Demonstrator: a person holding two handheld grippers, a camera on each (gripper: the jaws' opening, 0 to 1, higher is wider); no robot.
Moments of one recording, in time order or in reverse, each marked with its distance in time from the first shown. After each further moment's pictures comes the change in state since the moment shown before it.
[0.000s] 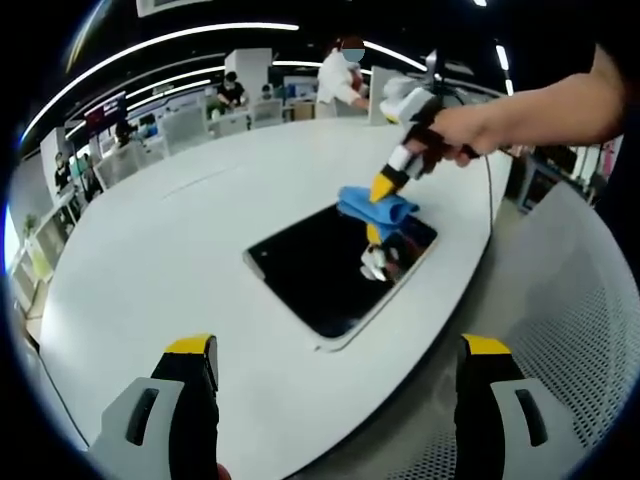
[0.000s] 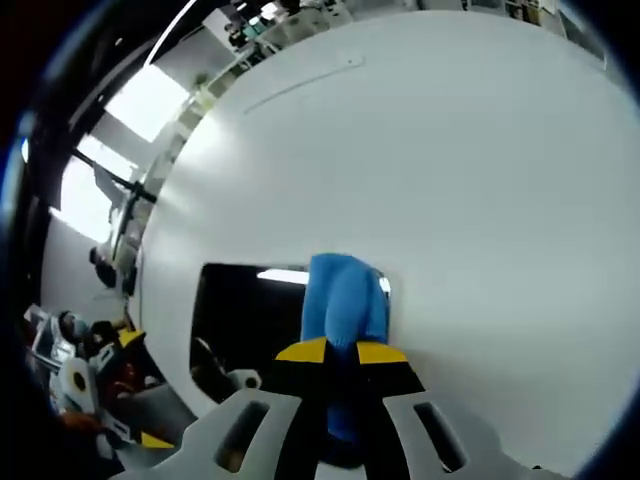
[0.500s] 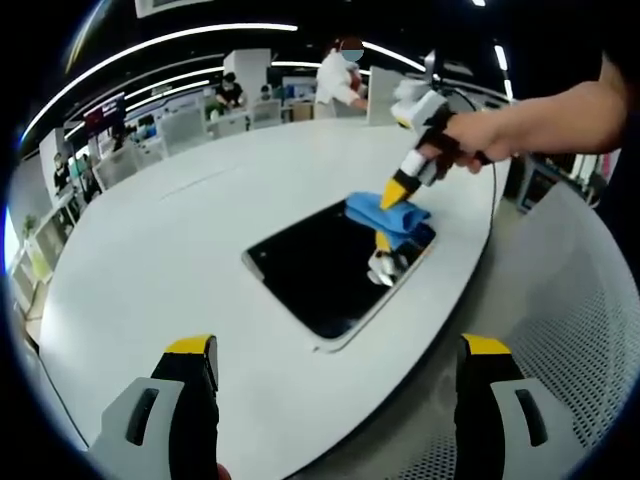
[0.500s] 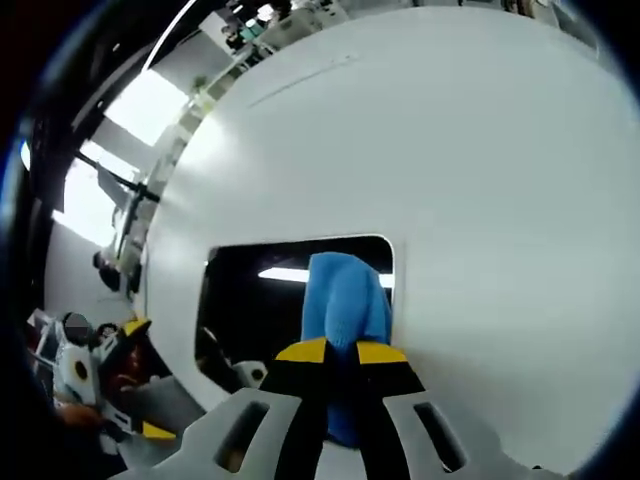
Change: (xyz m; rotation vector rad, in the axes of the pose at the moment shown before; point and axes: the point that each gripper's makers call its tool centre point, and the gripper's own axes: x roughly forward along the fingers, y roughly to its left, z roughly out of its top) left arm 0.000 -0.001 0.000 0.003 -0.002 -0.004; right arm -0.008 0.007 -0.024 0.020 0.000 0.017
